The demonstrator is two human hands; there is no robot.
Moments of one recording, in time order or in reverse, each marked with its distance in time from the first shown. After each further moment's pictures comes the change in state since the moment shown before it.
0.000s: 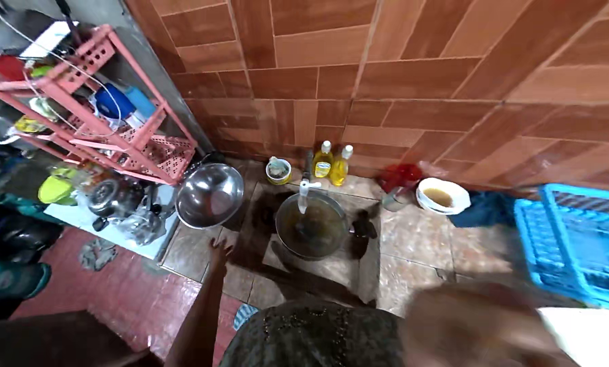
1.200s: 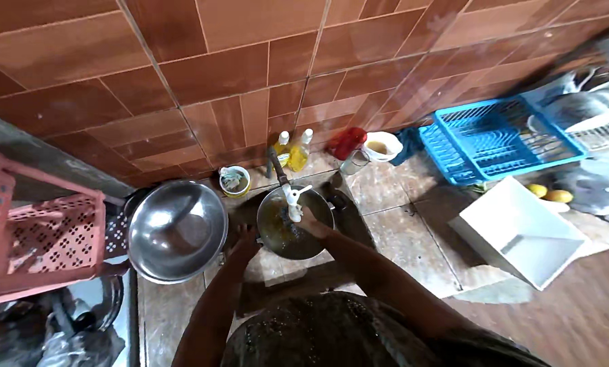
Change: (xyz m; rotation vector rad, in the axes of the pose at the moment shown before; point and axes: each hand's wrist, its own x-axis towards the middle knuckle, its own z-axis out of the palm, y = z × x) left_hand 0.133 0.020 0.174 1.570 -1.017 0.643; right_hand 0.056 0.420 -0.083 -0.443 1.021 1.427
